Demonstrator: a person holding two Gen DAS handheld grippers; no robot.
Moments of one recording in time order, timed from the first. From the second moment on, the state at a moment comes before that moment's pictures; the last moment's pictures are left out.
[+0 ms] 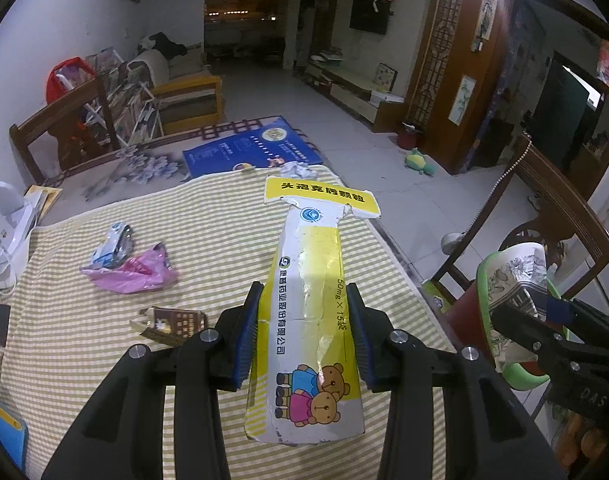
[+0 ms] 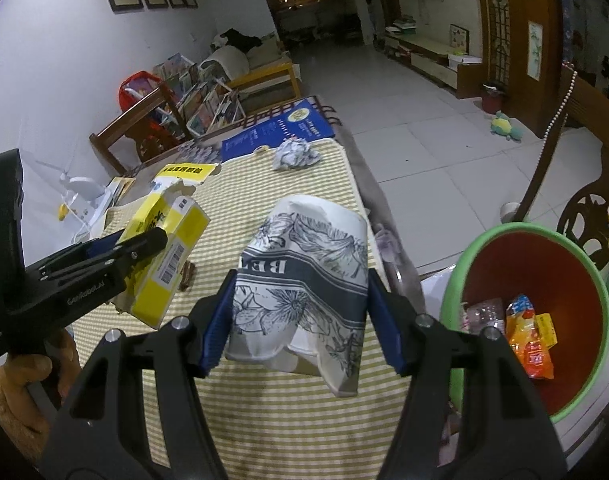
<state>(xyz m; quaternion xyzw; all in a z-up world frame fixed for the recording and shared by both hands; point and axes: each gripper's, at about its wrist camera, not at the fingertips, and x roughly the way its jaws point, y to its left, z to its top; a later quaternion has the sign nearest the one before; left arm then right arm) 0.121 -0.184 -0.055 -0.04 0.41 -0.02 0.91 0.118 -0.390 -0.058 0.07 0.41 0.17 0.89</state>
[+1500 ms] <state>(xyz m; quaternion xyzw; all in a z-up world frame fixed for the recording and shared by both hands) 0.156 -0.453 -0.074 0.03 0.45 -0.25 0.85 0.106 -0.631 -0.093 0.17 0.42 -0.01 0.89</state>
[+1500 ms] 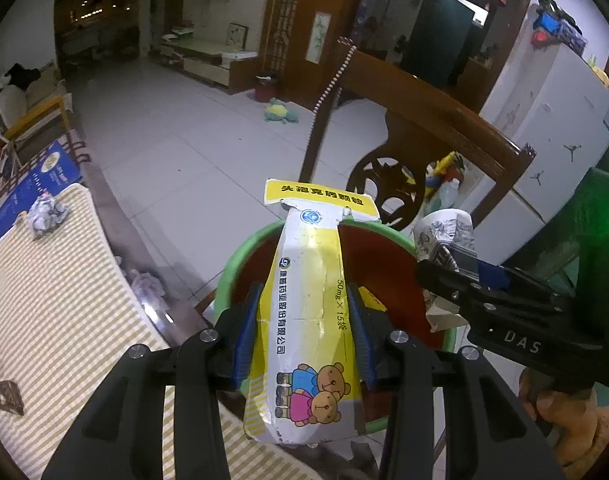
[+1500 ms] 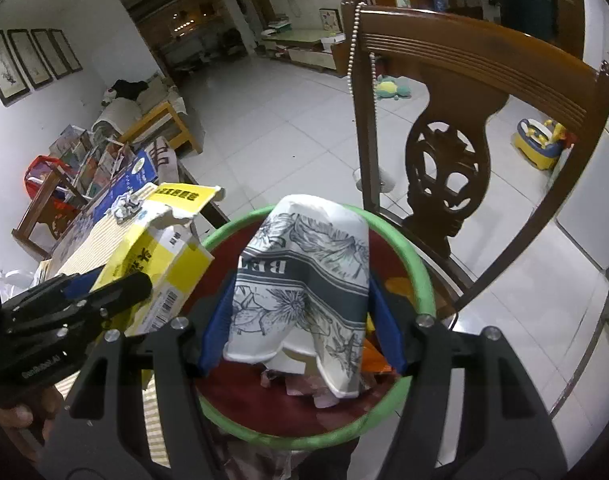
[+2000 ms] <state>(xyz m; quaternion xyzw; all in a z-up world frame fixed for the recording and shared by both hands) 0.167 -0.411 -0.071 0.01 0.45 -0.21 0.87 0.116 -0.615 -0.099 0.18 0.43 0.00 0.88</state>
